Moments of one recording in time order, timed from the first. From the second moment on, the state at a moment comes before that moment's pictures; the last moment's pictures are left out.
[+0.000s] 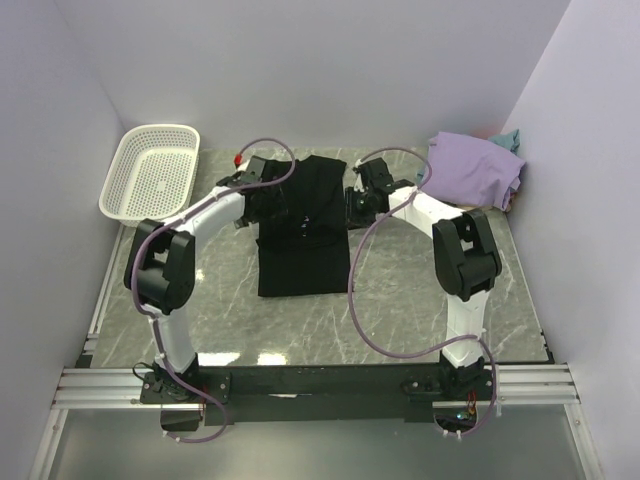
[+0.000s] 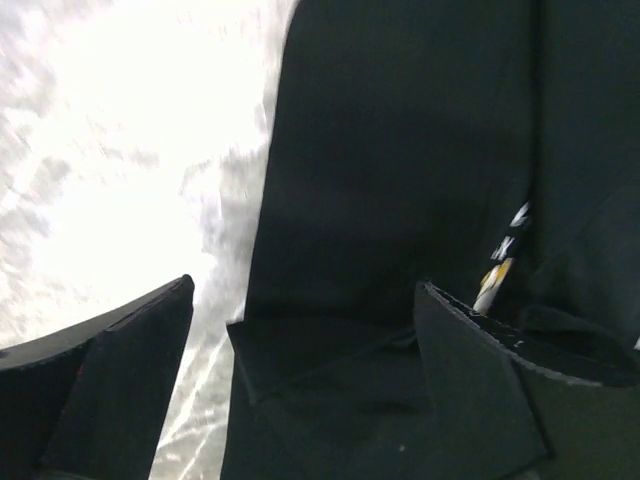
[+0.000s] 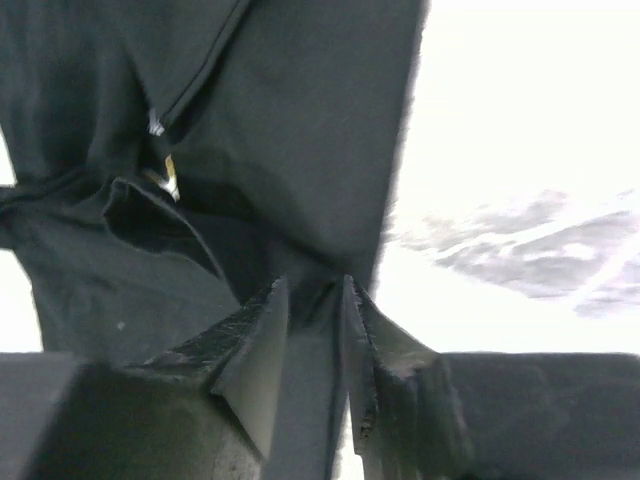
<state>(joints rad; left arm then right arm) -0.41 1.89 1.43 -0.56 -0.26 -0.65 0.39 2.00 1.46 -0.45 -0.26 0.39</state>
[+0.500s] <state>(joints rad) -0.40 1.60 1.22 -0.50 -0.06 -0.65 0.39 1.85 1.41 -0.41 -0.39 0.39</state>
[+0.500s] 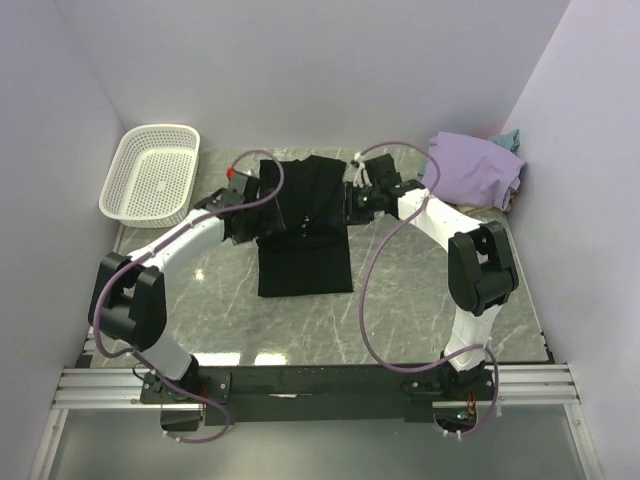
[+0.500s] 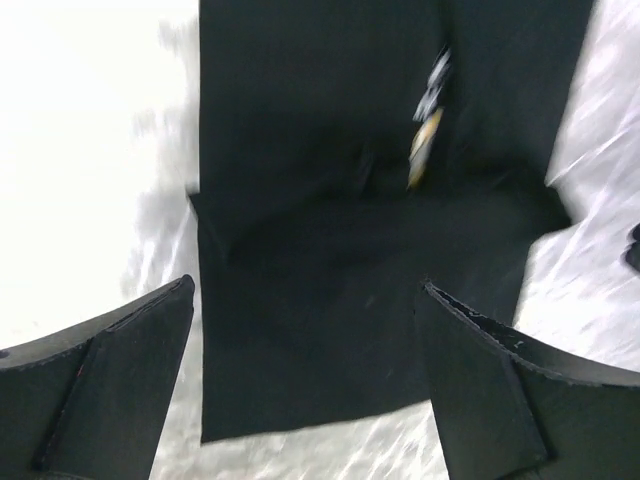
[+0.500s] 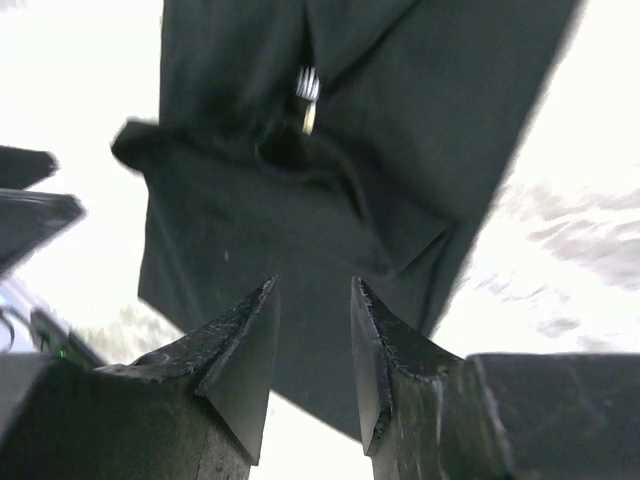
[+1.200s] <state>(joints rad) -0.44 1.83 1.25 -0.46 -0.02 -0.67 0.48 1.94 1.36 -0.44 -0.44 0.39</state>
